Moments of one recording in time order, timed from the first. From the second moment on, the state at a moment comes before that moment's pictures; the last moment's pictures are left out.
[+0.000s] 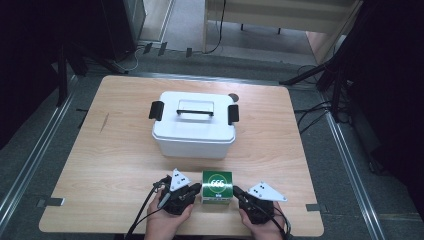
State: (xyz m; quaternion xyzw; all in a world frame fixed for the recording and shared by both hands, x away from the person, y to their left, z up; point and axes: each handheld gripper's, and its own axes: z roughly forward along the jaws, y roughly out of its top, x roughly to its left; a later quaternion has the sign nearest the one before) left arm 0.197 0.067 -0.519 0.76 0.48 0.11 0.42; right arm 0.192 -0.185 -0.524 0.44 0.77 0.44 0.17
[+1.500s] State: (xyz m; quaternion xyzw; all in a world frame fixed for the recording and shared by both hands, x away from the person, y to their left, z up) left arm 0.206 0.277 -0.546 0.63 0.62 0.32 0.34; right arm 0.210 -0.308 -0.518 0.53 0.66 0.46 0.26
